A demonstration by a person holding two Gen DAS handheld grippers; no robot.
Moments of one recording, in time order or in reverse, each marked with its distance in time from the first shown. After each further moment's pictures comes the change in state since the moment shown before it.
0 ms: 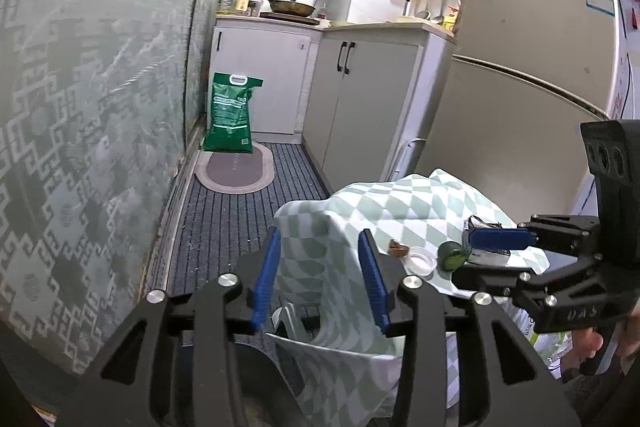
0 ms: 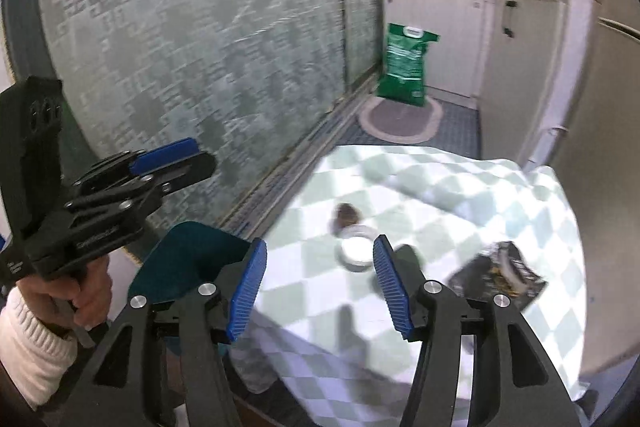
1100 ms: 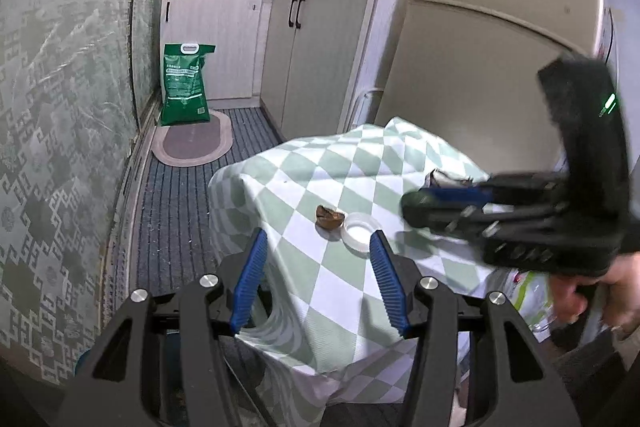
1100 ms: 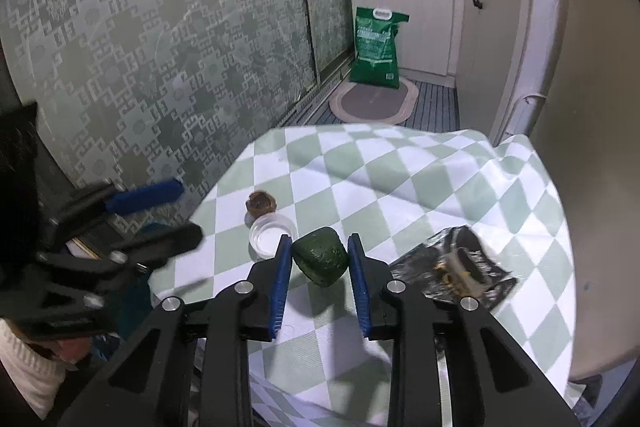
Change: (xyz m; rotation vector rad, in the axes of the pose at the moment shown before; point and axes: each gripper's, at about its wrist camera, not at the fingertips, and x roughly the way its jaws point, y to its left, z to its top) left arm 0.050 -0.050 -0.011 0.090 0.162 -0.104; right arm 0.017 -0.052 -0.009 0.082 0.026 -0.035
